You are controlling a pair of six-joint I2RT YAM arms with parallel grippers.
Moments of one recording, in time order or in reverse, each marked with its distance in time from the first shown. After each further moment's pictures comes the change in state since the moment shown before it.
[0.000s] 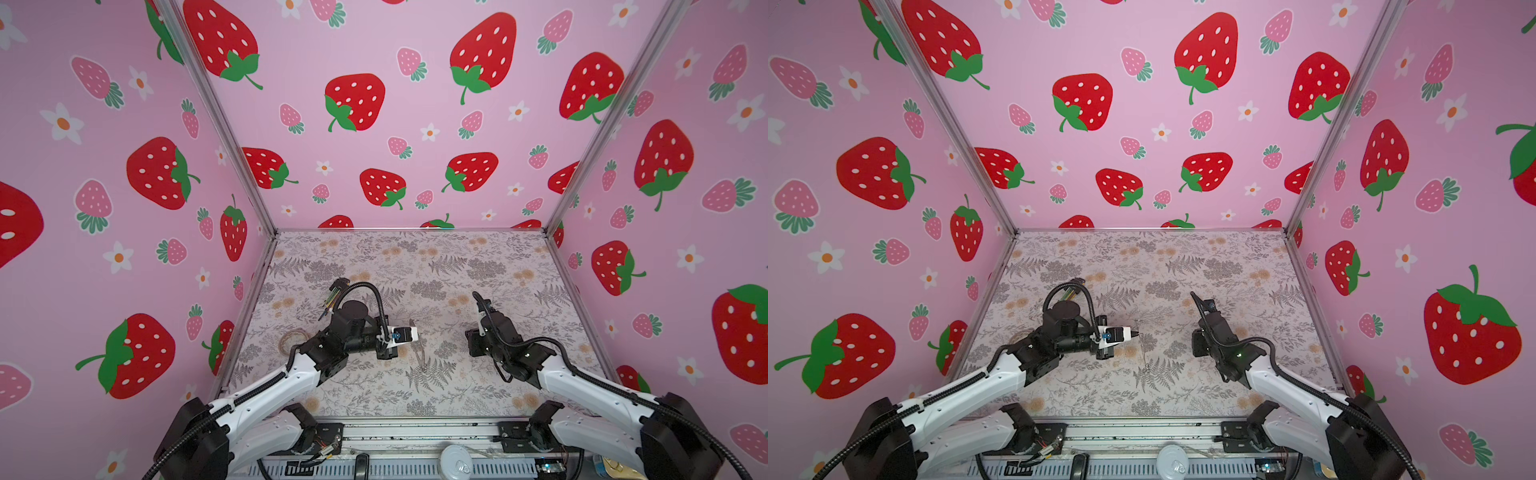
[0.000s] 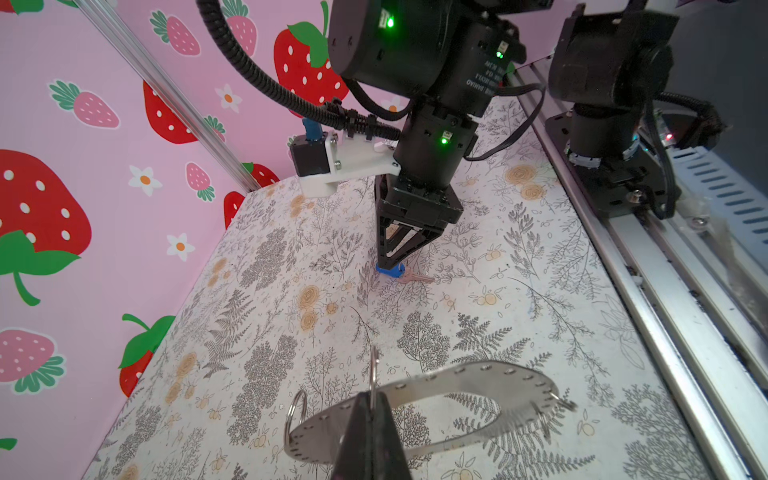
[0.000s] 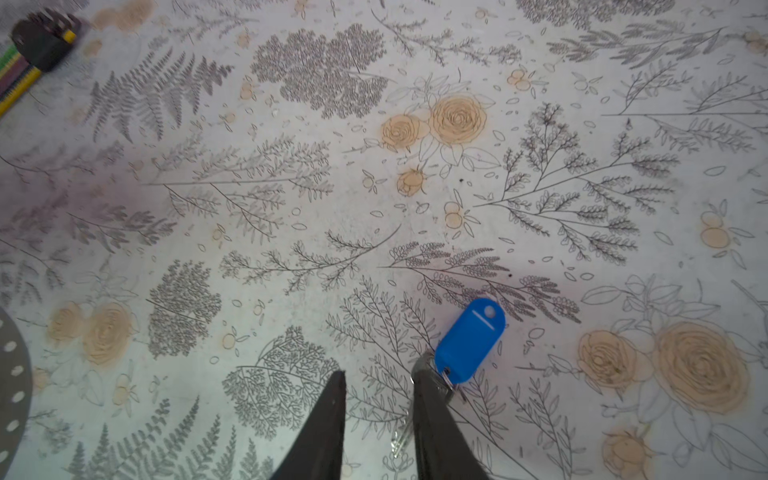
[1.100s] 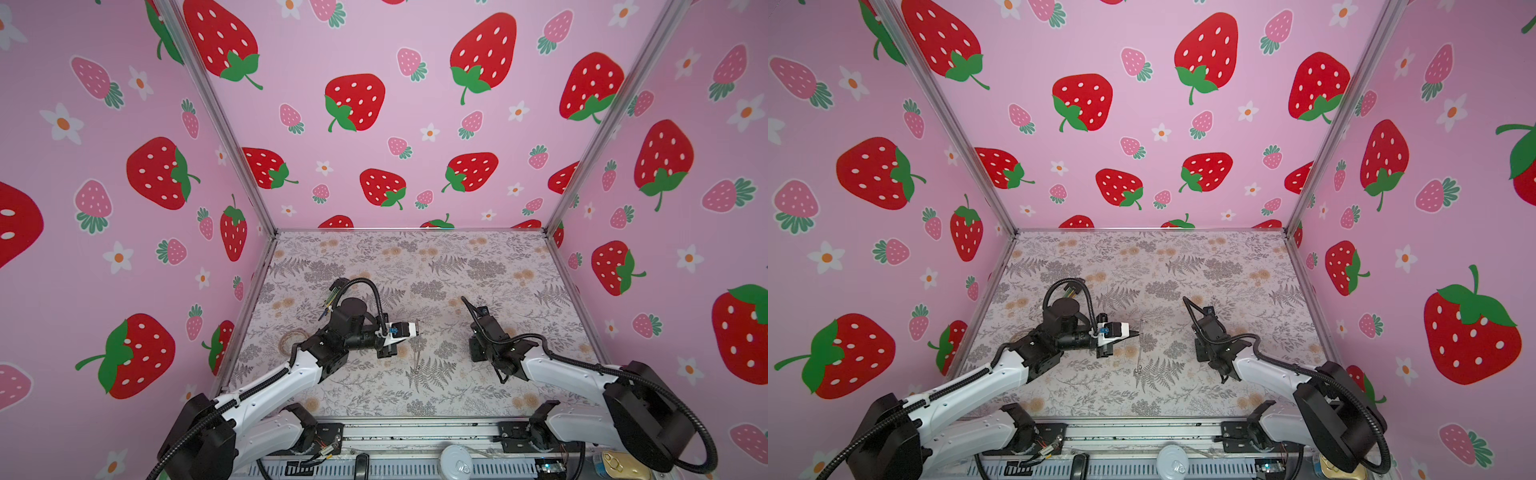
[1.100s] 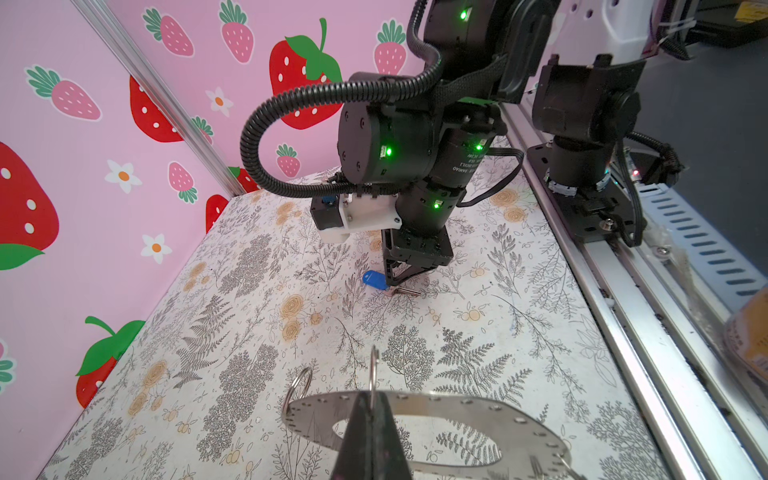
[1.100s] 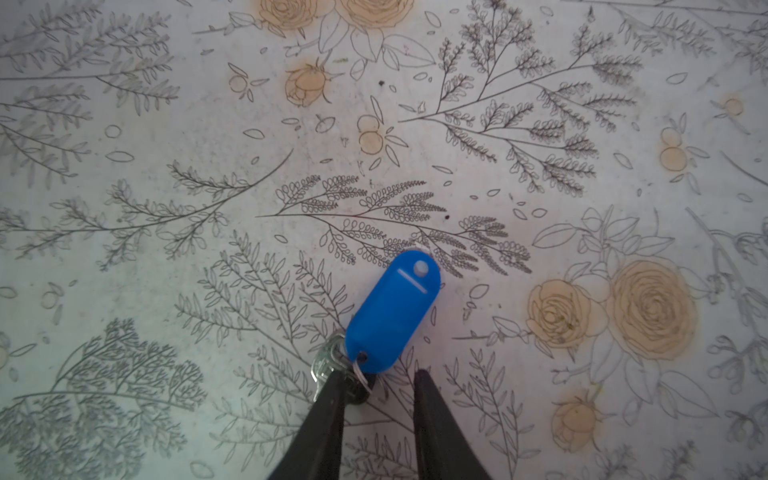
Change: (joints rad) left arm 0.019 0.022 0.000 0.036 0.071 -0.053; right arm -0.009 0.193 -0.003 -0.006 0.125 -0.002
